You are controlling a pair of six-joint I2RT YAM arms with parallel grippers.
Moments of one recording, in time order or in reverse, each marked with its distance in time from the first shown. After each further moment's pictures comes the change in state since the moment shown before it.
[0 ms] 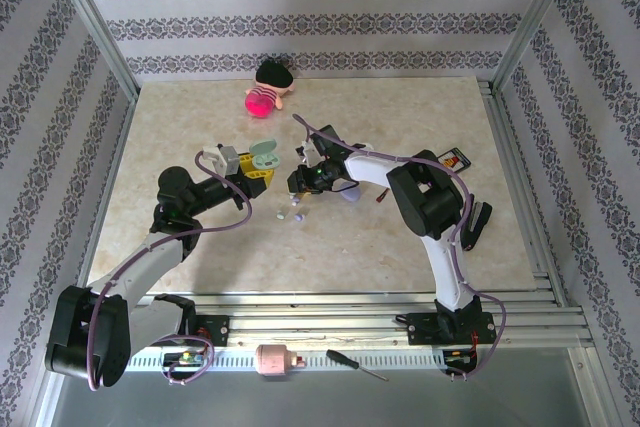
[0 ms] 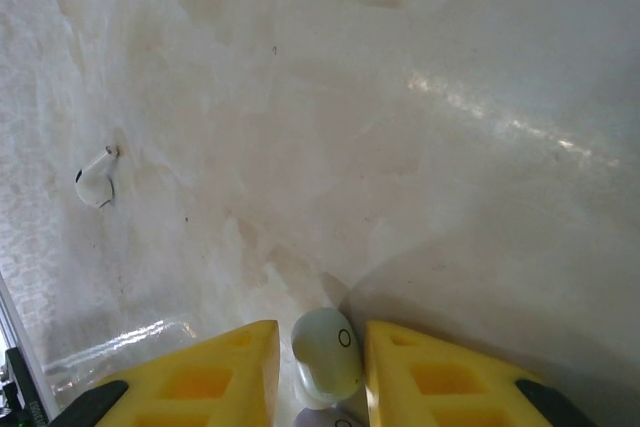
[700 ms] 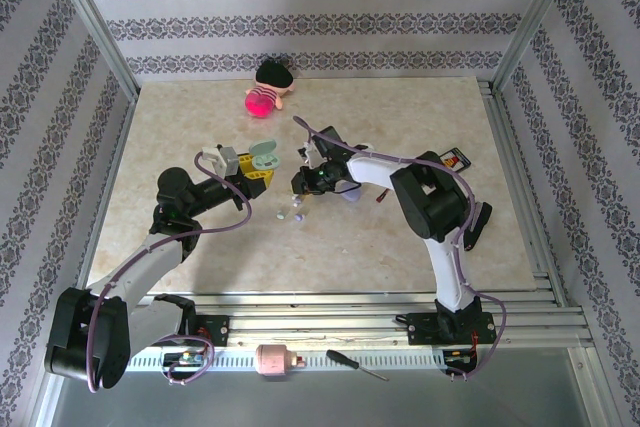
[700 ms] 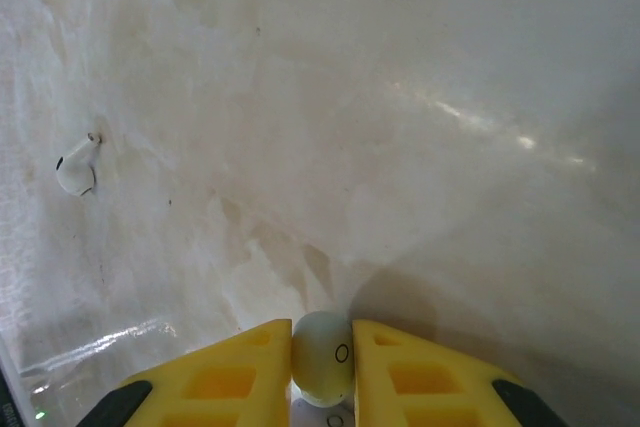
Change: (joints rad) left arm 0.000 -0.009 -0.005 0.000 -0.001 0.001; right arm -0.002 -0.055 -0.051 -0.006 0.058 -0.018
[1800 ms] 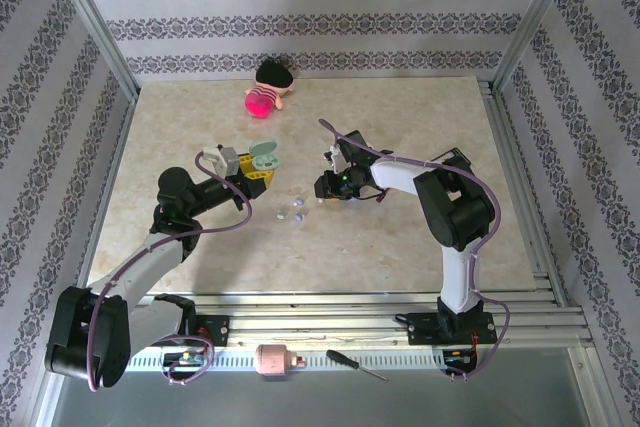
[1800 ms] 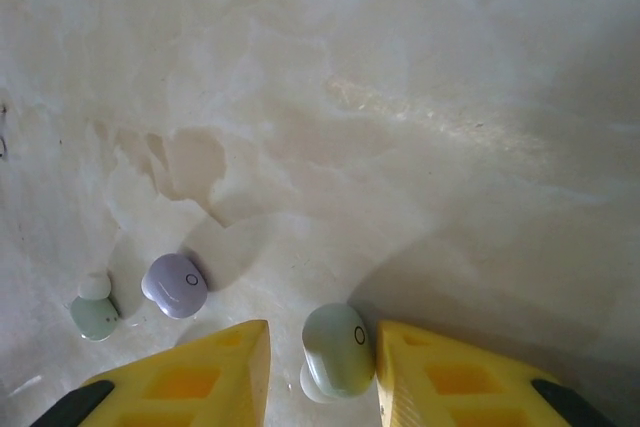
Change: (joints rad) left arm 0.000 0.006 0.000 0.000 0.001 0.007; right arm -0.083 -0.152 -0.208 -0.008 0.057 -0.015
